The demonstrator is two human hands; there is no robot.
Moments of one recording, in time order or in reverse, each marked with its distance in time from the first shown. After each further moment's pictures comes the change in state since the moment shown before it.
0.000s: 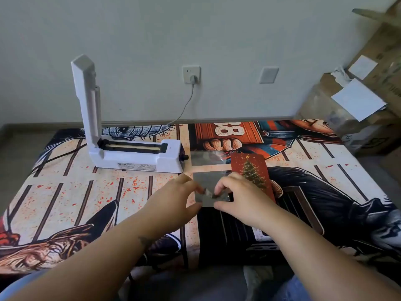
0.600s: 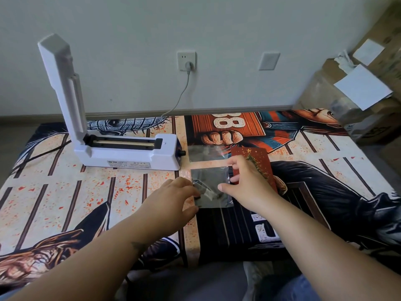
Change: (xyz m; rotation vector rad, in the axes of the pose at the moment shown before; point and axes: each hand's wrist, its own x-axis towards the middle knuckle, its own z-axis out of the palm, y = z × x) left_hand 0.014 -0.022 0.015 0.049 -0.072 0.021; right_hand 0.034 0.026 0.005 0.186 0.176 0.205
